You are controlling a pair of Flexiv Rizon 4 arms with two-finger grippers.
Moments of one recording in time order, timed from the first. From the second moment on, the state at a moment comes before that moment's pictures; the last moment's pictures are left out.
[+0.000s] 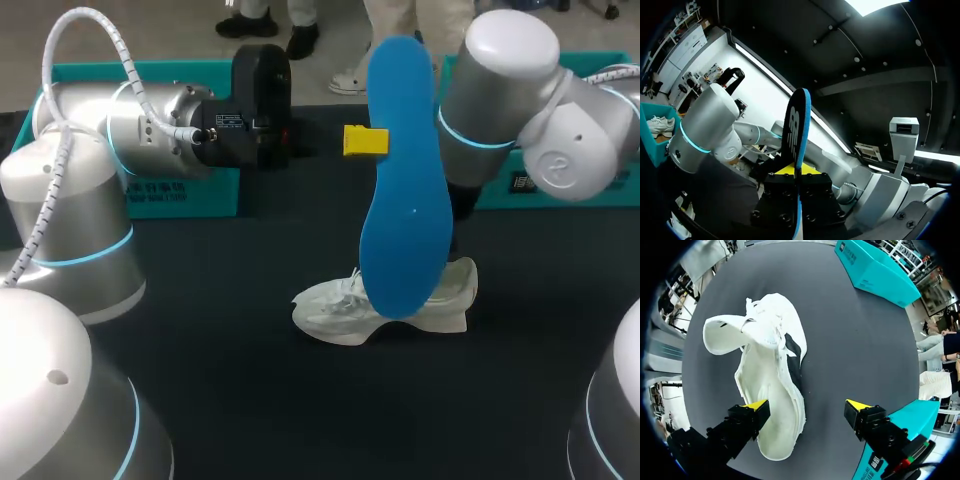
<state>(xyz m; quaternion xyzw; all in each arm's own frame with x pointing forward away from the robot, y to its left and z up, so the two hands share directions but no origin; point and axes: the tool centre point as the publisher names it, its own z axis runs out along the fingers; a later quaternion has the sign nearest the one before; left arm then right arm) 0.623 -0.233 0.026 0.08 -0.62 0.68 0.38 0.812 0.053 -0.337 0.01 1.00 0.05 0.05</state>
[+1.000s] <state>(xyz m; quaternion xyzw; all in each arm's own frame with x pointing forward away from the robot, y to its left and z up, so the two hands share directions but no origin) 0.622 -0.233 0.026 0.08 -0.62 0.68 0.38 0.801 0.075 -0.386 0.01 1.00 0.04 -0.02</state>
